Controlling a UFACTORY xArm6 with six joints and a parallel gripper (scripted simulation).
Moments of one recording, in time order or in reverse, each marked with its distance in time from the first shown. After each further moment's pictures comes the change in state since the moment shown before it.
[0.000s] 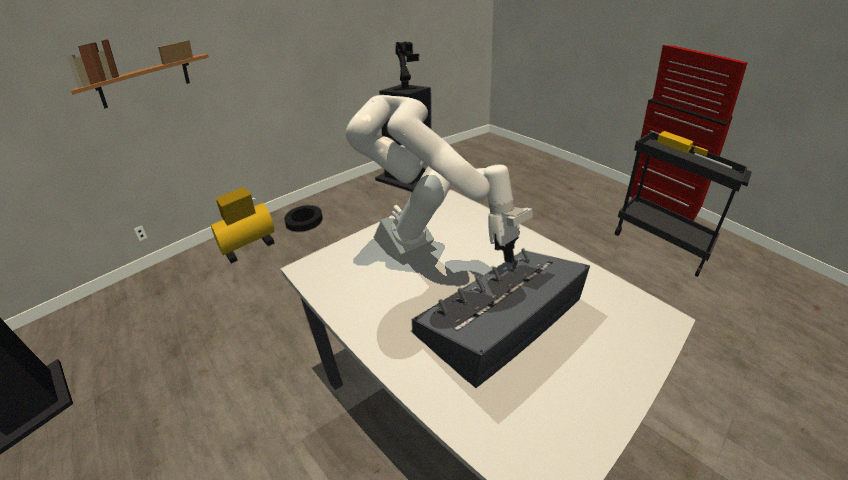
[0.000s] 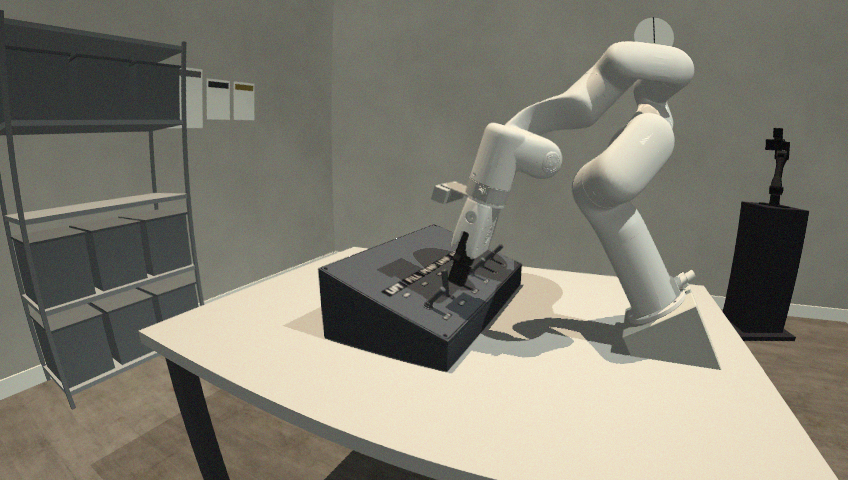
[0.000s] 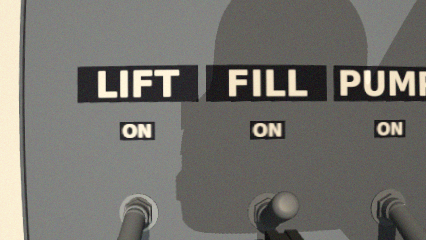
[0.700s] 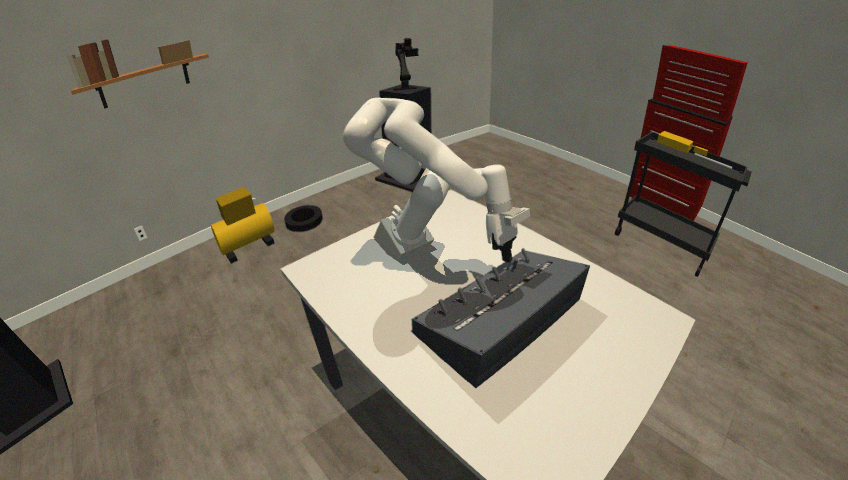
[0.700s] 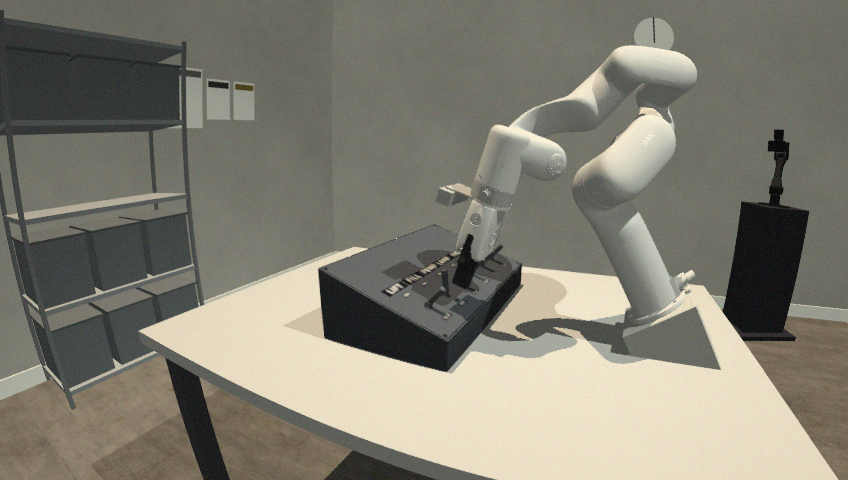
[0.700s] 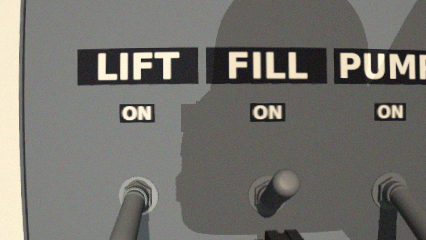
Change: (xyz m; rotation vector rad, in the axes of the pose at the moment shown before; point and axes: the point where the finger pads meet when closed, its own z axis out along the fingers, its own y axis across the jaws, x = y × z) arm -0.010 0.000 0.000 0.000 0.000 0.000
